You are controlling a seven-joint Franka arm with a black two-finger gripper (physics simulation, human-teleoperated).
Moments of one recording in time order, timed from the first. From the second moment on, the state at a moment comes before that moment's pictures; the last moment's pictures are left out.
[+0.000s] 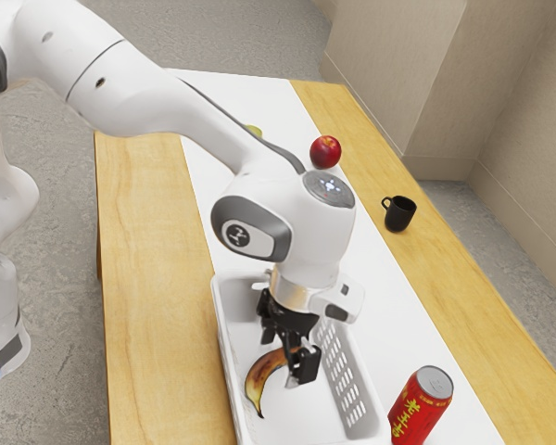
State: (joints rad) arm -0.55 -0.05 -0.04 -2.09 -0.03 2.08 -0.75
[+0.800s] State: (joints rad) arm -0.60 0.02 0.01 -2.13 -0.02 2.20 -0.77
